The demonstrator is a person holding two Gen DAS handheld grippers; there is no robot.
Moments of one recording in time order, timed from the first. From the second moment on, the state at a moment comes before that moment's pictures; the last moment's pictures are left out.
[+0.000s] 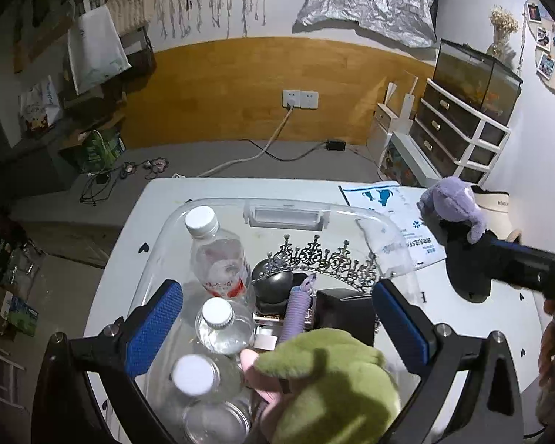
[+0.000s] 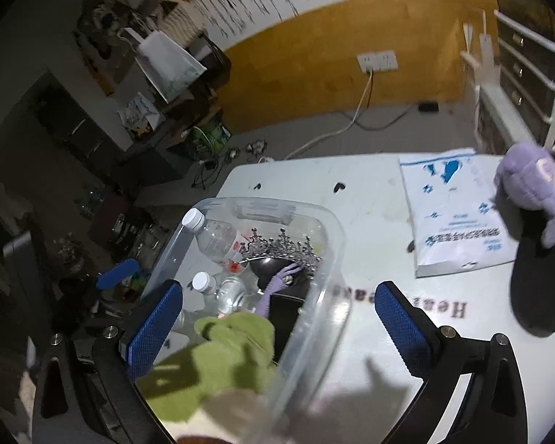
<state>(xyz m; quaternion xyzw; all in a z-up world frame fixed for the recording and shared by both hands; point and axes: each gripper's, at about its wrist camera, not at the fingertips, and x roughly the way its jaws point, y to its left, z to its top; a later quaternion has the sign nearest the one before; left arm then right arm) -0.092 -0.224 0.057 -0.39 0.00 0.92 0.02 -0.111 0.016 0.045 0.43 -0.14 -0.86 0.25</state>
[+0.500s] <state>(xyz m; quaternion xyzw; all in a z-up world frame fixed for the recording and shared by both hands) -0.030 -0.153 0.072 -0.33 -0.01 0.94 -0.04 -0.044 0.095 0.032 0.33 -0.14 -0.92 0.16</state>
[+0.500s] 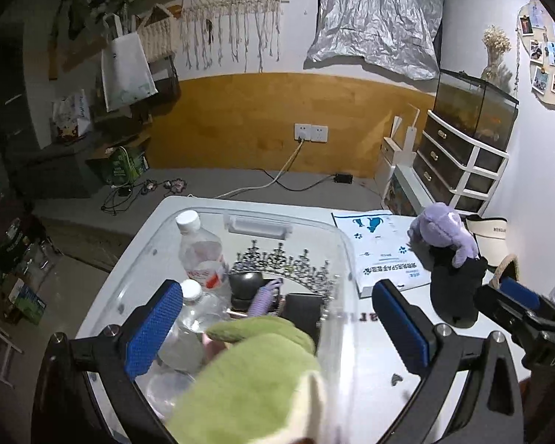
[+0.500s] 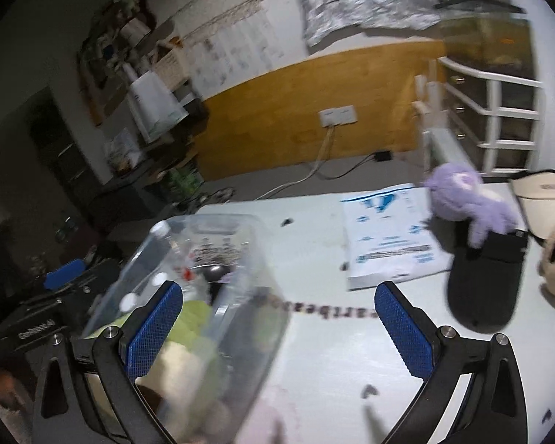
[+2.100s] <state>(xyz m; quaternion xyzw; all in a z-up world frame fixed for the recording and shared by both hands) -0.018 0.043 0.014 -0.37 -0.10 0.92 0.06 -0.066 0.340 -0.057 0.37 -0.09 -0.92 -0.06</state>
